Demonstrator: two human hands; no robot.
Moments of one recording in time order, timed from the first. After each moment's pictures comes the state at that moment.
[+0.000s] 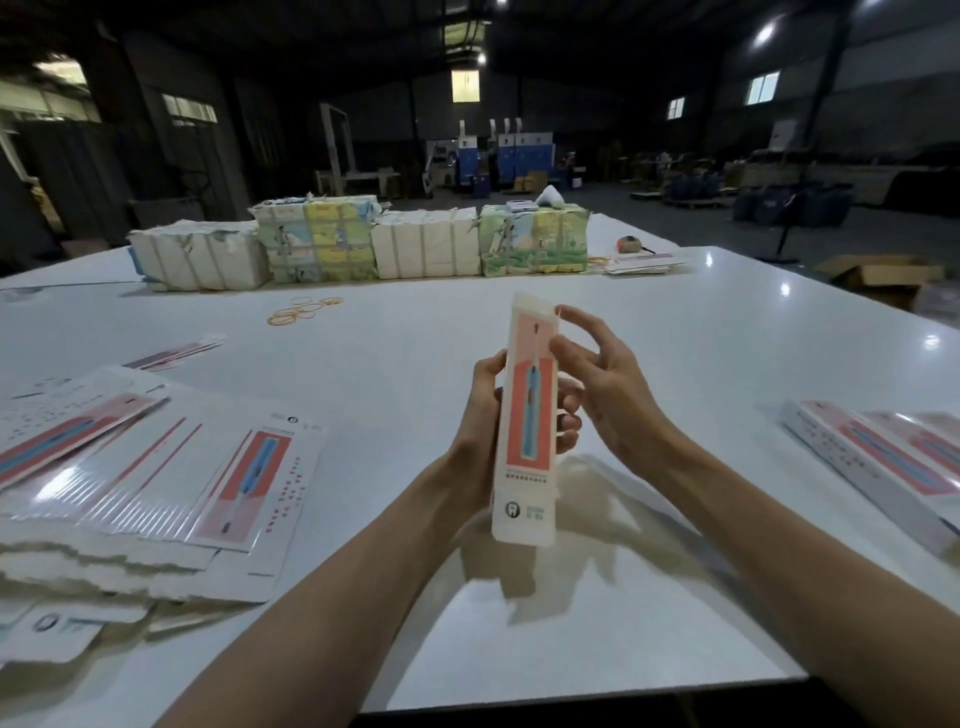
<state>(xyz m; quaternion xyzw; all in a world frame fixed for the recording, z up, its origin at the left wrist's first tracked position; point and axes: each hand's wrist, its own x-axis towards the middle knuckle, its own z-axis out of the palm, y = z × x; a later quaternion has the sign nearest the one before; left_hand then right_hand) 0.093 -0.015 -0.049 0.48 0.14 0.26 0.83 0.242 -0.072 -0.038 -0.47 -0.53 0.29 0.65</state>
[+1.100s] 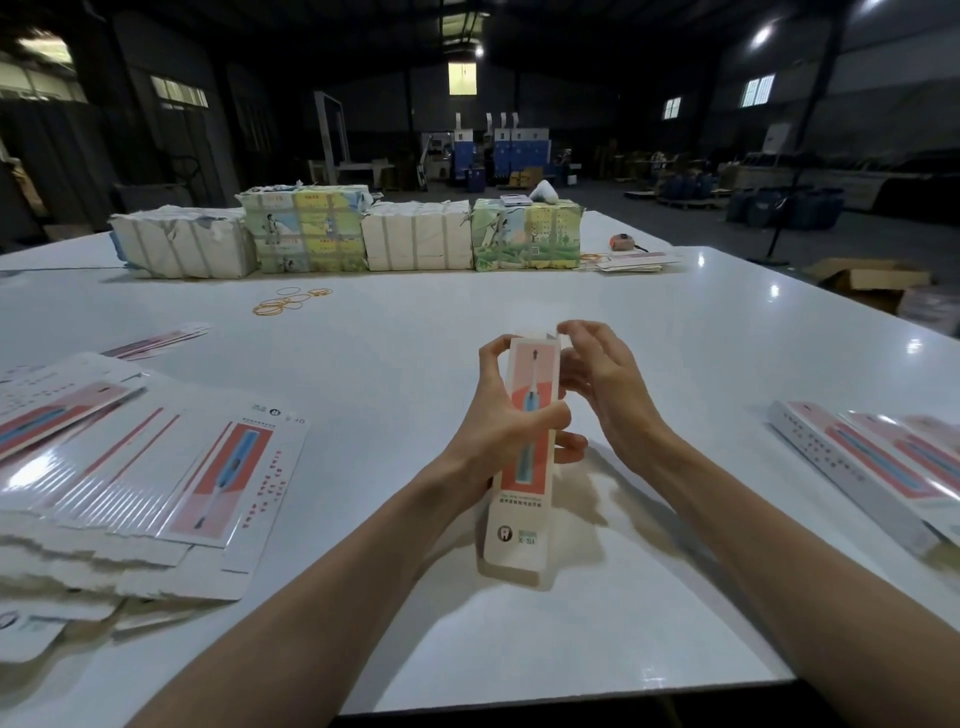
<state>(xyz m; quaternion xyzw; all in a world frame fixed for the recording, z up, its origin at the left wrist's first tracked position) 0.105 -0.025 -0.056 0.69 0.23 0.35 0.59 0.256 -0.065 -0.046 -0.52 -0.47 0.26 0.66</state>
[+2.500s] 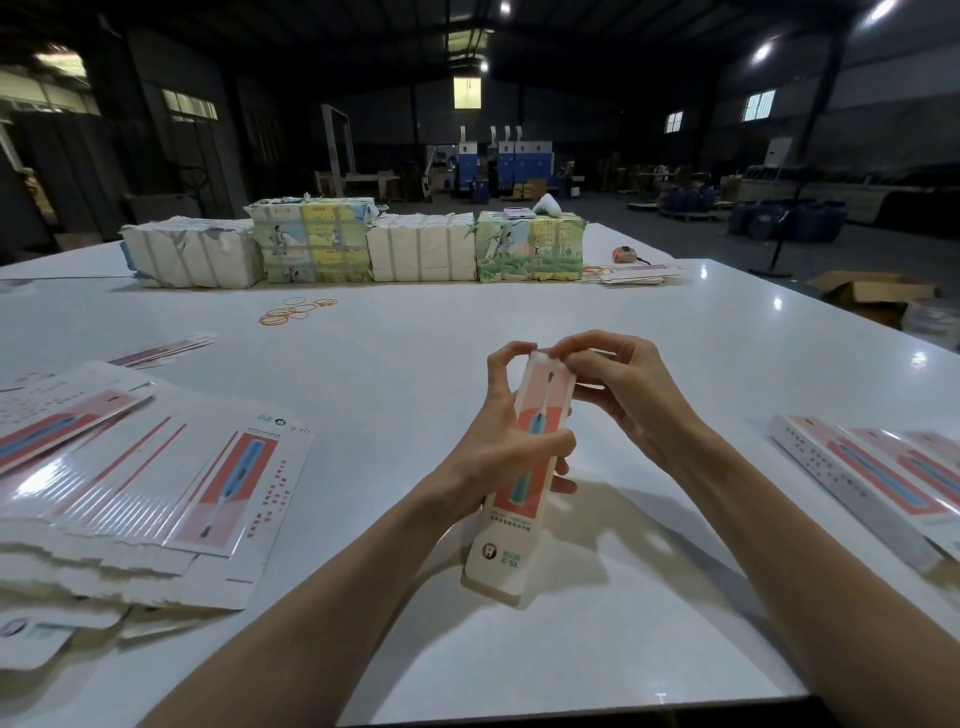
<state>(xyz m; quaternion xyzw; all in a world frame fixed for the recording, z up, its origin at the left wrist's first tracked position) 0.100 -0.017 -0.059 0.75 0.19 0.32 0.54 0.270 -0.080 -0.022 -0.50 -0.50 0.30 0.65</state>
